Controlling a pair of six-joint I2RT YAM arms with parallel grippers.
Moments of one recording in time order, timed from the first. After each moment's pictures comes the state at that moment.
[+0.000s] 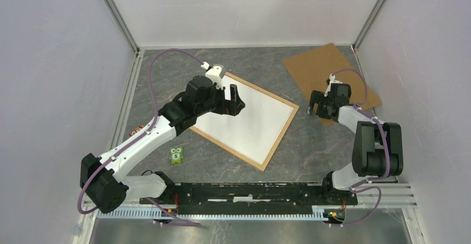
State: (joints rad) left arm -0.69 1.21 1.04 -0.32 0.03 -0.43; right arm -0.08 1.56 0.77 -0.15 -0.04 0.14
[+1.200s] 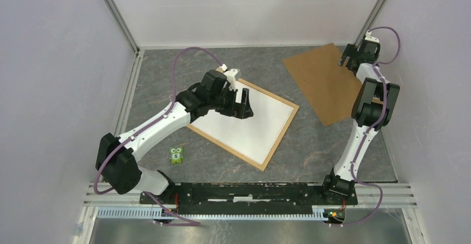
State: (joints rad) left arm -0.69 1.41 1.17 -0.46 0.24 -0.41; right arm -0.31 2.25 1.73 -0.09 0.08 0.10
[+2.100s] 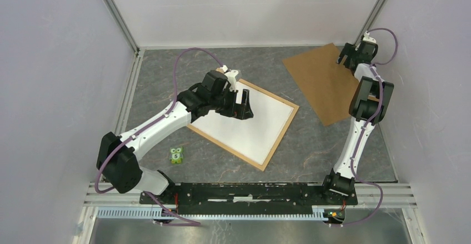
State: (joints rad) left arm -0.69 1.43 1.17 -0.47 0.25 -0.41; right arm -0.34 2.46 1.93 -0.04 -0.03 0.15
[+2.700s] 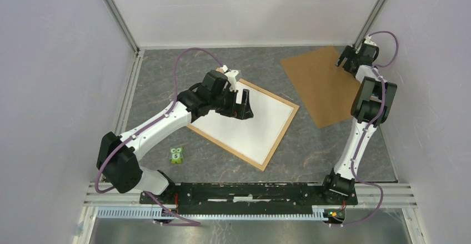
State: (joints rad) left arm -0.69 1.43 1.17 -0.48 0.25 -0.41; right arm -0.35 2.43 1.88 -0.06 -0.08 0.21
